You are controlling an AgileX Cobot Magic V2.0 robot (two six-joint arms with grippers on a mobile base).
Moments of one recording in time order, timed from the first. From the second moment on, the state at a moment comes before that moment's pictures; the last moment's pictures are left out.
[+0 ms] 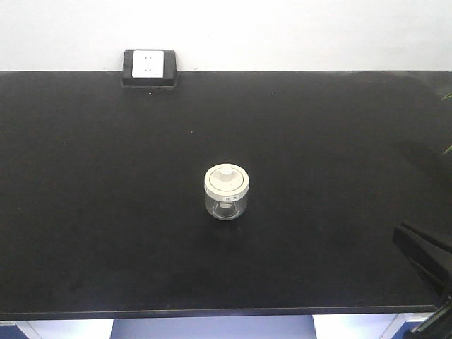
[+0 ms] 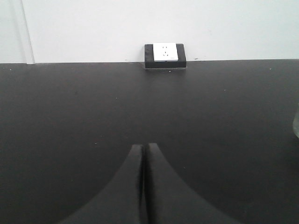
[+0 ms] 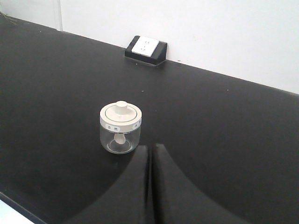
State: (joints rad) left arm 0.01 -0.01 0.03 0.05 0.17 -0.05; right arm 0.47 0.46 -0.32 -0.08 0.14 -0.06
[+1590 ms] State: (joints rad) left arm 0.01 -0.01 0.03 0.05 0.17 -0.05; right arm -0.03 0.20 -0.09 -0.03 0.29 -0.05
